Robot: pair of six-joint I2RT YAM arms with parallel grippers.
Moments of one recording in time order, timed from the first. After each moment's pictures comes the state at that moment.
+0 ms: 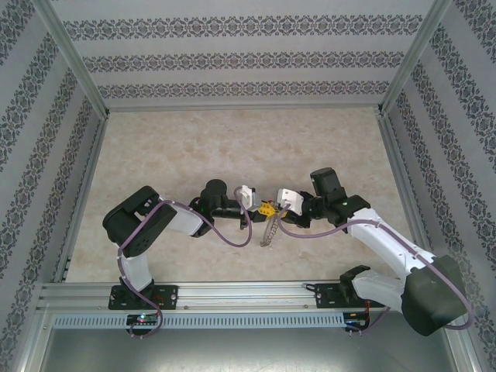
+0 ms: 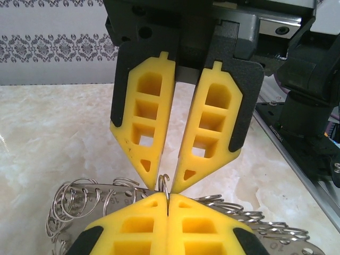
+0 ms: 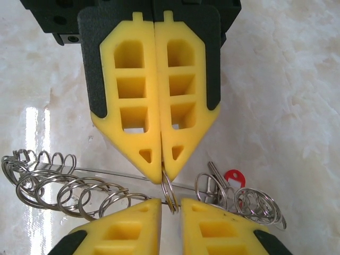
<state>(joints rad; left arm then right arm) -0.69 1.84 0.66 1.01 0.84 0.15 0.41 1.12 0.67 -0.46 -0.59 -0.82</state>
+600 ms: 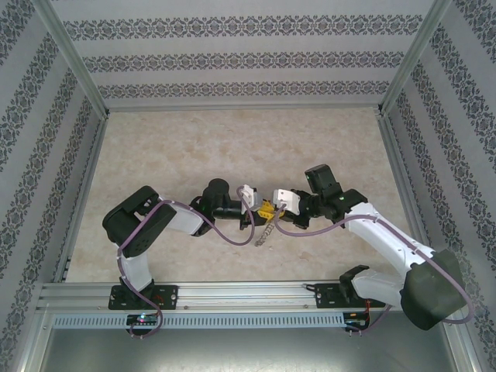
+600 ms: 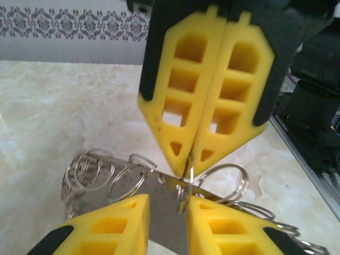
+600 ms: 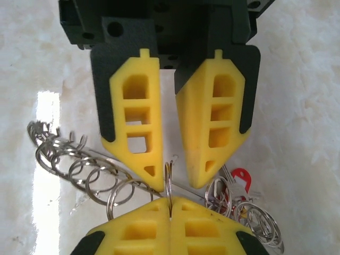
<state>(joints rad) -0.69 1.83 0.68 0.90 0.81 0.17 0.46 1.16 0.76 -0.58 -0.55 -0.87</state>
